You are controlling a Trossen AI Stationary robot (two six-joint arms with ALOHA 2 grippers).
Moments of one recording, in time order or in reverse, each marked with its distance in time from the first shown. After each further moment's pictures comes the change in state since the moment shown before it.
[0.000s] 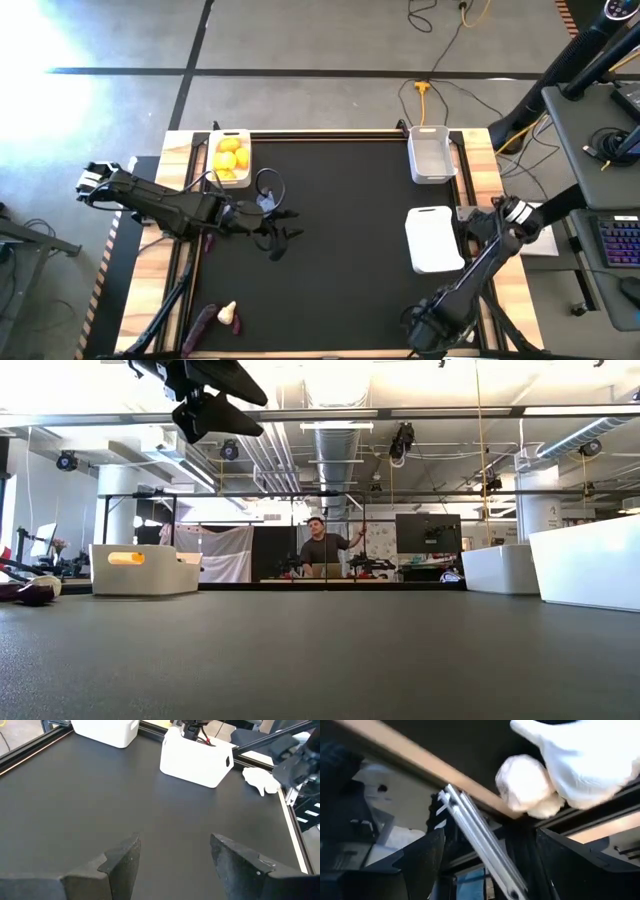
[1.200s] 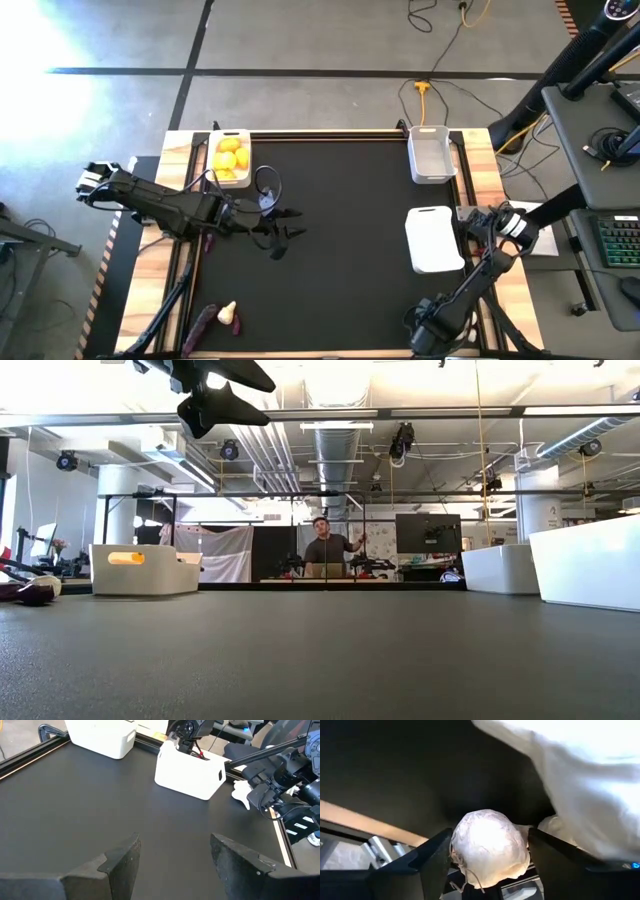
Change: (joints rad) left arm 0.002 0.000 0.000 0.062 0.001 -0.008; right arm 0.049 0.097 -0.093 0.010 0.036 -0.148
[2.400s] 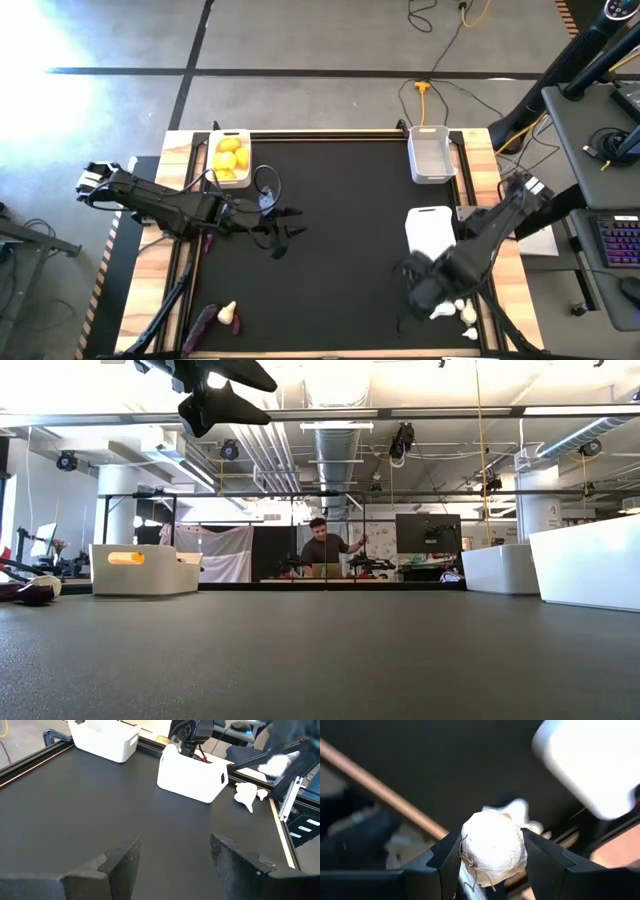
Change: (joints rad) left arm 0.000 0.000 0.000 0.009 -0.018 0.009; right arm -0.239 -0.323 0.367 -0.529 0.461 -0.068
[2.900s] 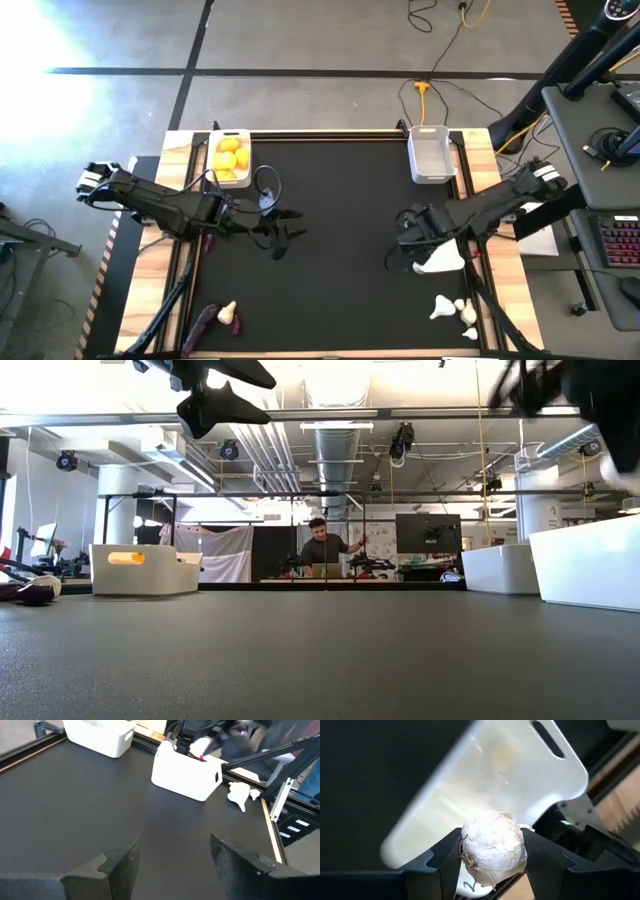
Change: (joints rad) left arm -0.001 0.000 0.000 -0.002 0.033 -0.040; right arm -0.349 -0.185 -0.378 -0.099 0.173 -0.370
